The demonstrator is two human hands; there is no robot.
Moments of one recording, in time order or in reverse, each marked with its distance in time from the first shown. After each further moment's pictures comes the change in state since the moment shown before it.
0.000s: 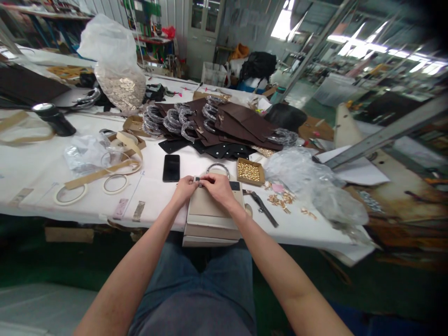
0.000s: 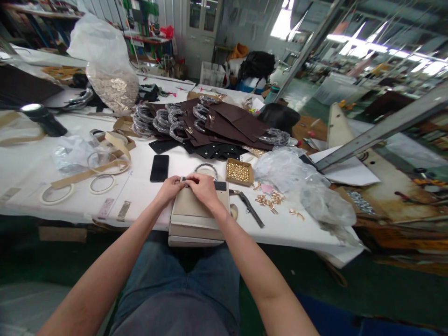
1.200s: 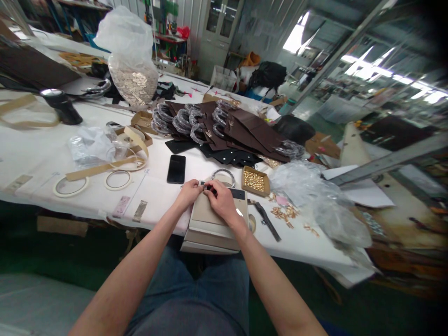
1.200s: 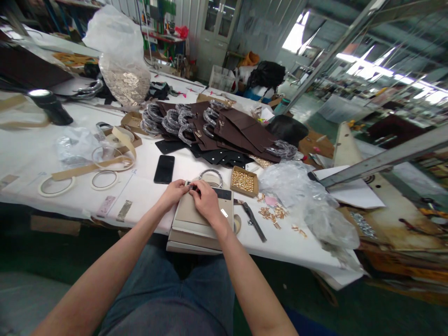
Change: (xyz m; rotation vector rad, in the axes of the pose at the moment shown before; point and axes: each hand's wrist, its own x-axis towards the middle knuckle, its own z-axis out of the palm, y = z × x) left_hand 0.002 -0.008 -0.002 -0.153 -0.015 0.015; right_hand -0.016 0.008 0.012 -0.208 -0.012 -0.221
